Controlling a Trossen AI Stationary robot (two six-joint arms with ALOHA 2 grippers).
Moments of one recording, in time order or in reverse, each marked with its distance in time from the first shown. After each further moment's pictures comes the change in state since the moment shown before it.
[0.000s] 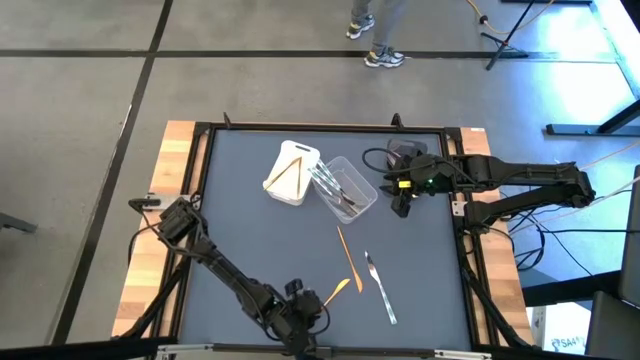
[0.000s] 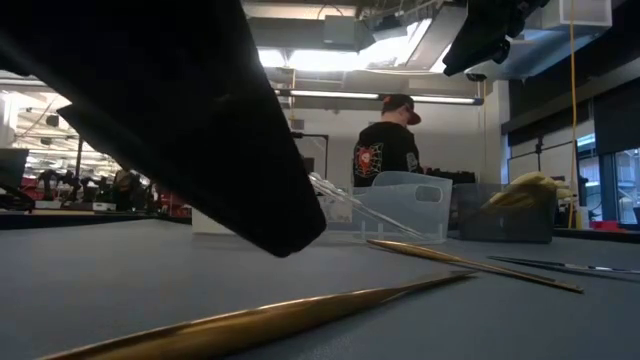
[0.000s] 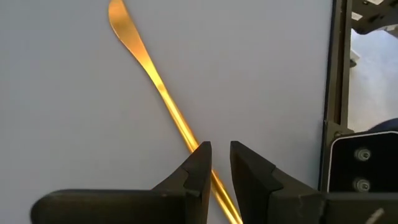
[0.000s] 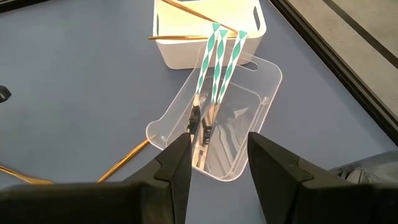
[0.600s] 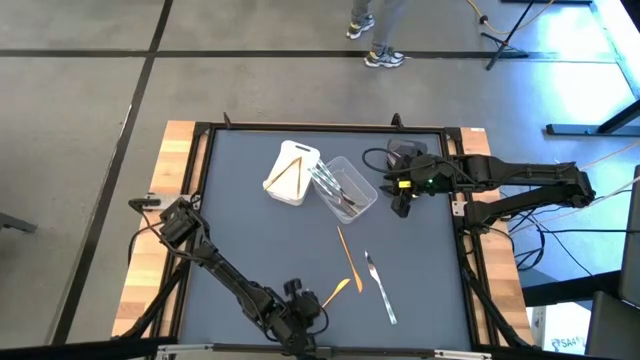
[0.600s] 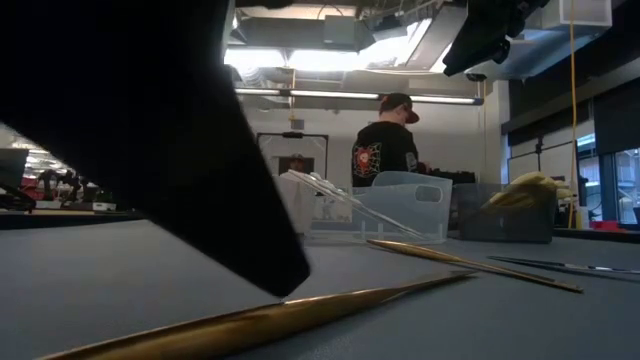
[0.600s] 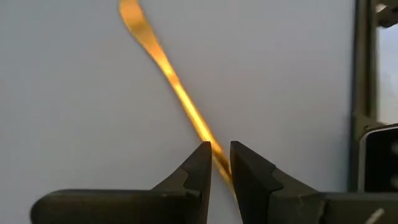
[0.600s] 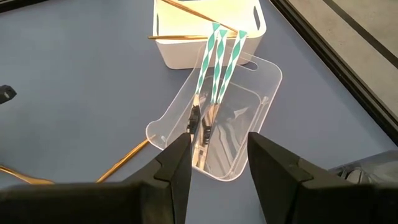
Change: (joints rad) left arm -0.009 0.027 0.000 -0.014 -0.051 0.009; right arm 0.000 0.000 0.000 -0.001 0.000 0.000
